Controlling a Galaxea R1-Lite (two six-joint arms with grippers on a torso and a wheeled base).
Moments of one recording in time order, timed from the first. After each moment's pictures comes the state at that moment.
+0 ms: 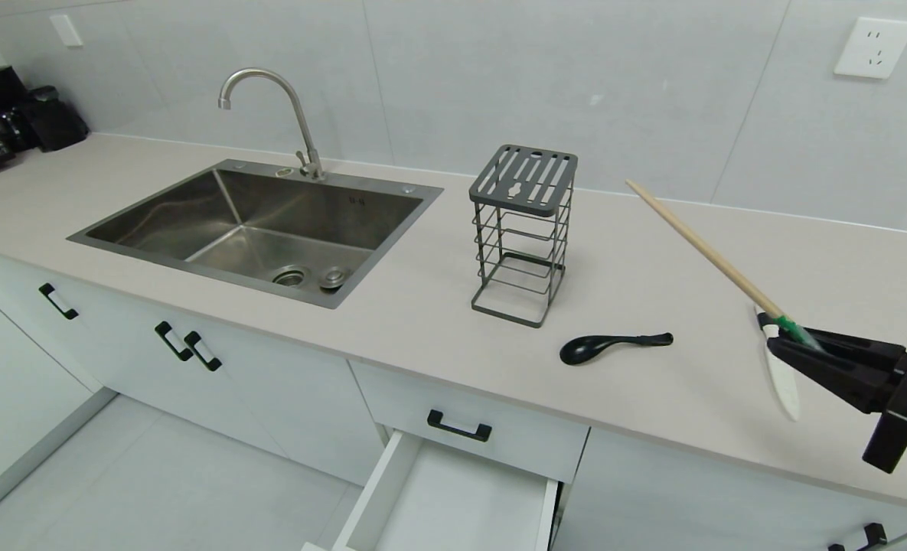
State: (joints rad) left arm 0.00 0.00 0.00 0.00 0.03 -0.03; right arm 0.34 1.14 -0.39 -0.69 0.25 -0.26
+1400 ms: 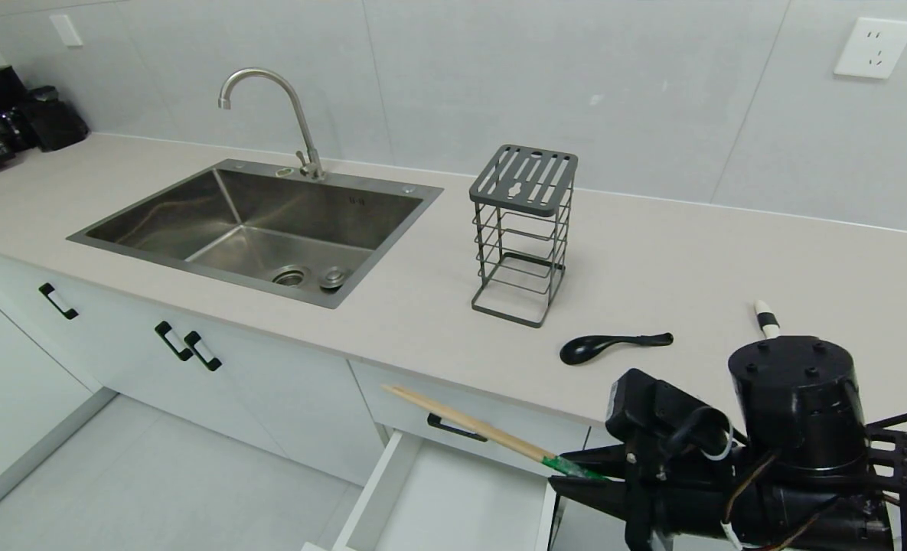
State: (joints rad) left arm 0.00 0.00 0.00 0.00 0.03 -0.03; right arm 0.80 1.64 -0.56 -0.64 0.26 -0.30
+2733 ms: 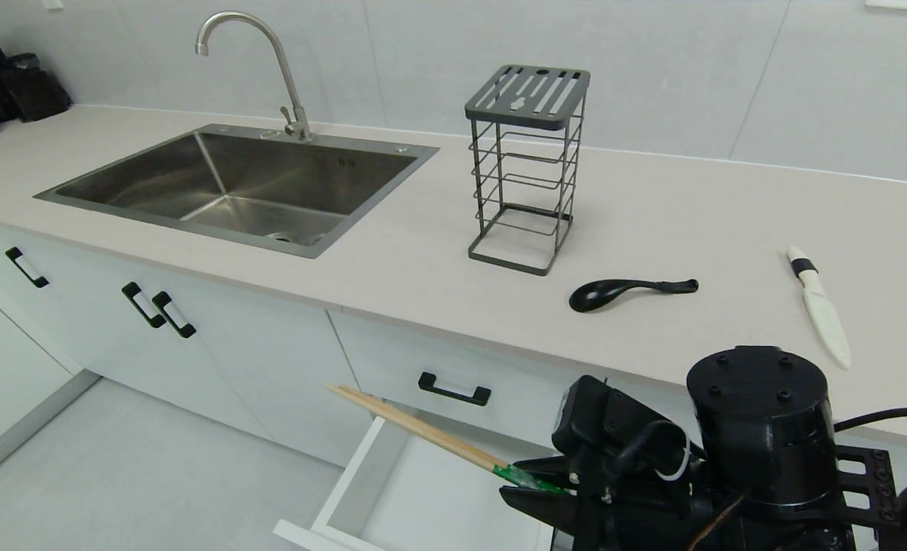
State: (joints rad) left arm 0.00 0.00 0.00 0.00 0.03 -0.03; right arm 0.95 1.67 -0.64 -0.65 0.14 -0.22
